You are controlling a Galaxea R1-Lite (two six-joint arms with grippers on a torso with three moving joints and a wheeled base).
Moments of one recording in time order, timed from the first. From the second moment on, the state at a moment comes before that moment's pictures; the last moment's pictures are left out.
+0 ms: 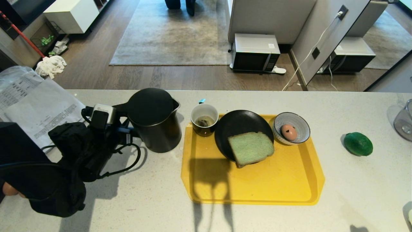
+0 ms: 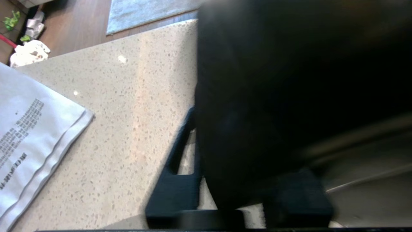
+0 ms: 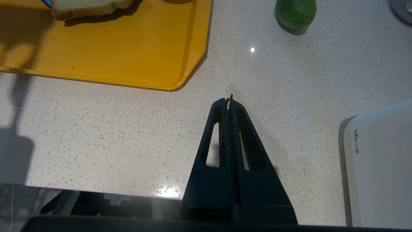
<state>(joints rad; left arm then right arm) -0.16 1.98 -0.59 -1.52 0.13 0.28 0.00 0.00 -0.03 0.09 0.00 -0.03</state>
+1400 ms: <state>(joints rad) -0.22 1.67 -0.20 -1.52 0.13 0.31 0.00 0.00 -0.03 0.09 0.00 -0.03</state>
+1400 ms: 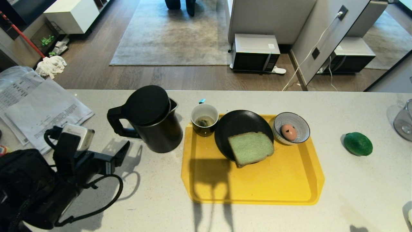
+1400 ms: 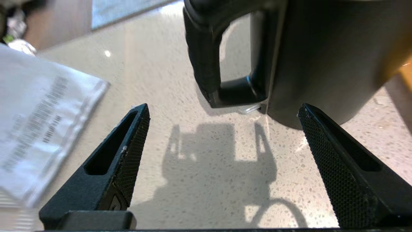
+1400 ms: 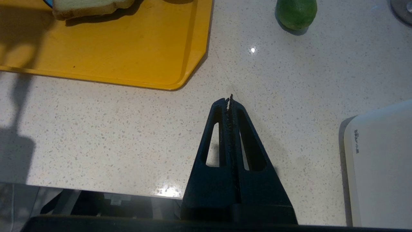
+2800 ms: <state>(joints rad) -0.32 0.87 -0.67 -0.33 0.20 0.40 0.00 0.00 -0.03 0.09 0.00 -0.03</state>
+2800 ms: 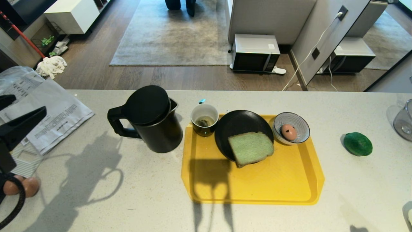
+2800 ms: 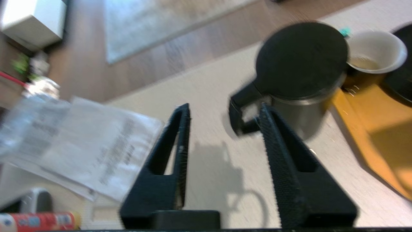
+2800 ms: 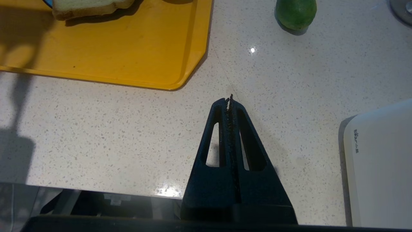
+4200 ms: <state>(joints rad) -0.34 1.38 -1.04 -0.13 0.06 -0.06 0.00 0.00 -0.03 0.09 0.00 -0.03</state>
